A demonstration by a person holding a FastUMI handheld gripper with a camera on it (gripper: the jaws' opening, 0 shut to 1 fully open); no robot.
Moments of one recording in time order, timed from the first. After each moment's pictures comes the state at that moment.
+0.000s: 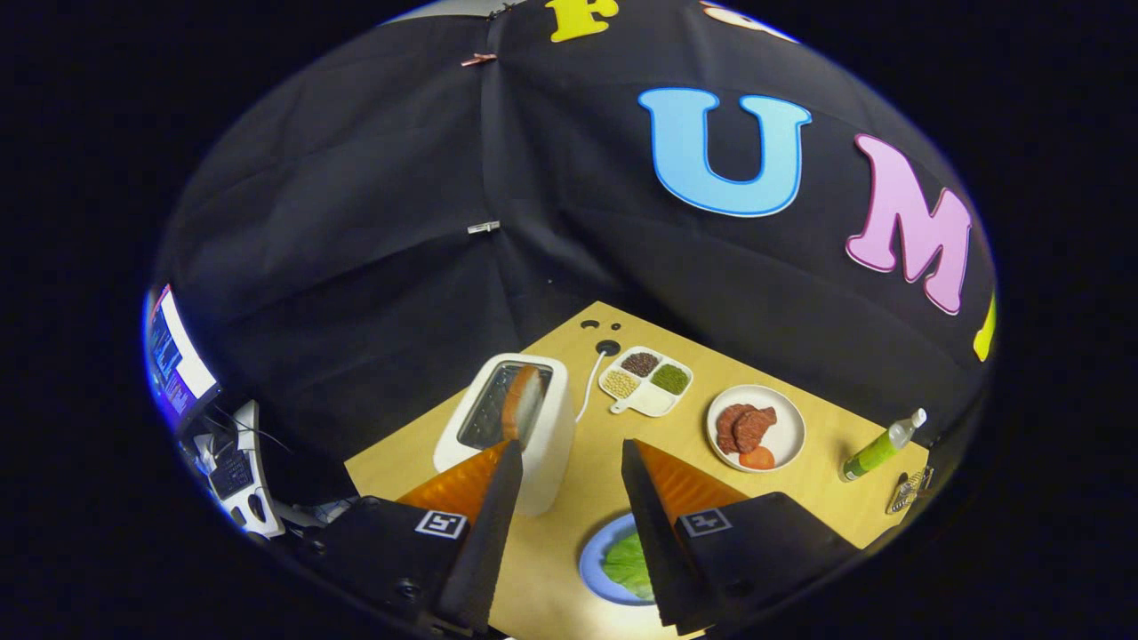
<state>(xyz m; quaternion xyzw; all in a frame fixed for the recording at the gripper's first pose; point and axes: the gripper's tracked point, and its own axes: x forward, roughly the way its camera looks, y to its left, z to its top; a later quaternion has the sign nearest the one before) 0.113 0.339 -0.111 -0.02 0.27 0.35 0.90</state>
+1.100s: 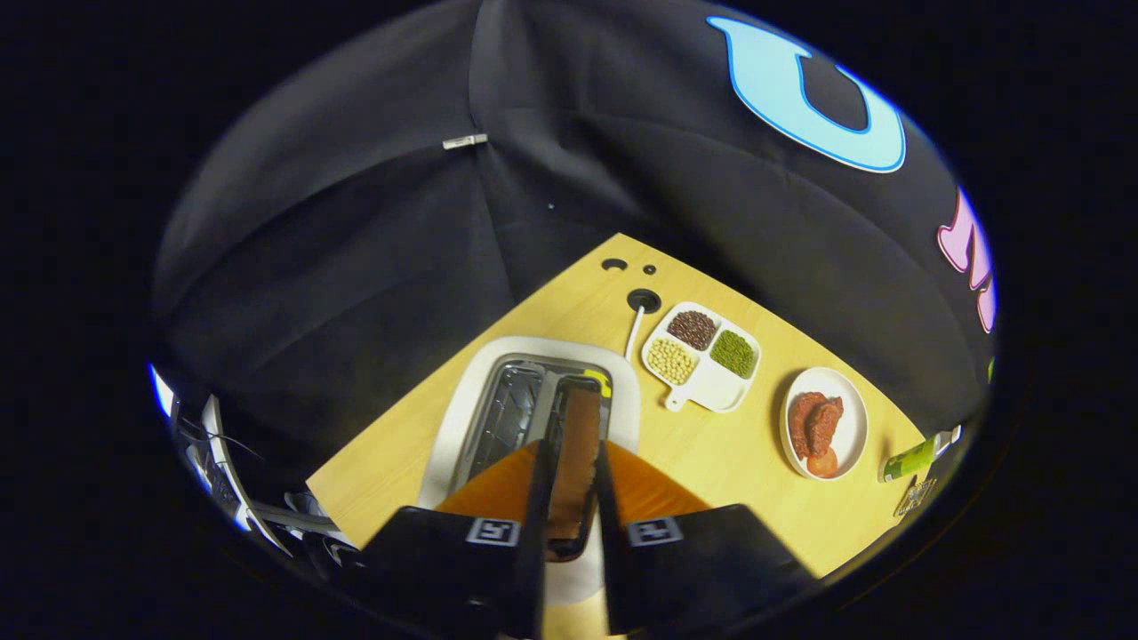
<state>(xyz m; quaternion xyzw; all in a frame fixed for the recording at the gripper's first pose) 0.174 0.464 -0.224 -0.08 0.40 0.30 0.86</state>
